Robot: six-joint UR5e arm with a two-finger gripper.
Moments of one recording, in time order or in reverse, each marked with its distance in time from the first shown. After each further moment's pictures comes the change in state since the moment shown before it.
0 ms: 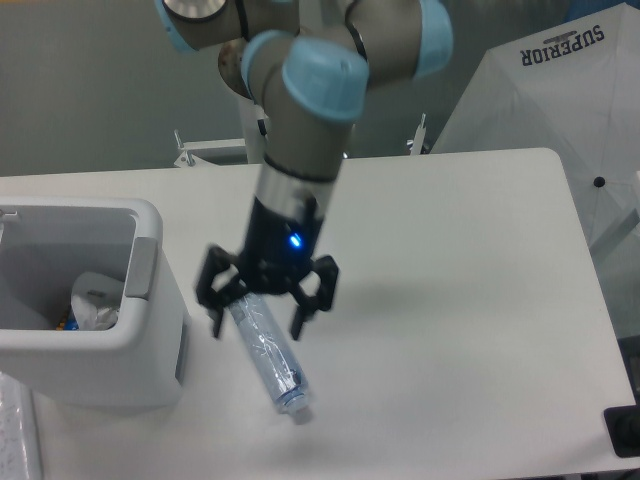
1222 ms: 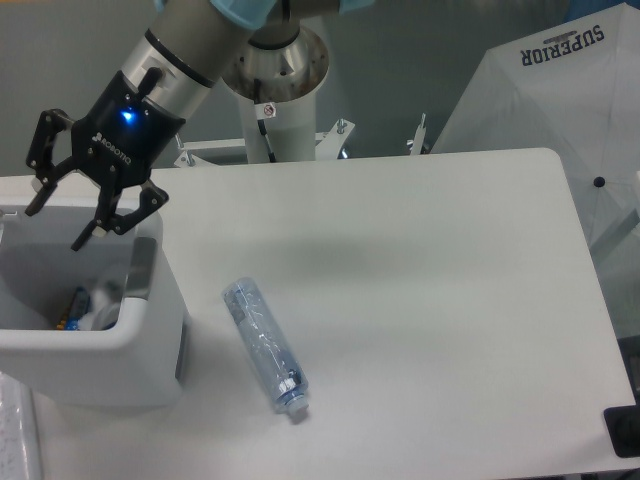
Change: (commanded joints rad) arm -0.123 0.287 -0.101 0.002 -0.578 0.357
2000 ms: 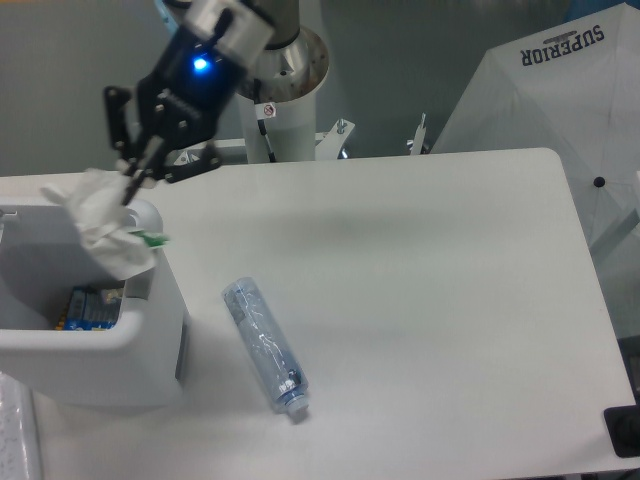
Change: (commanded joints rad) arm 0.037 0.095 -0.092 -0.002 -0.006 0.005
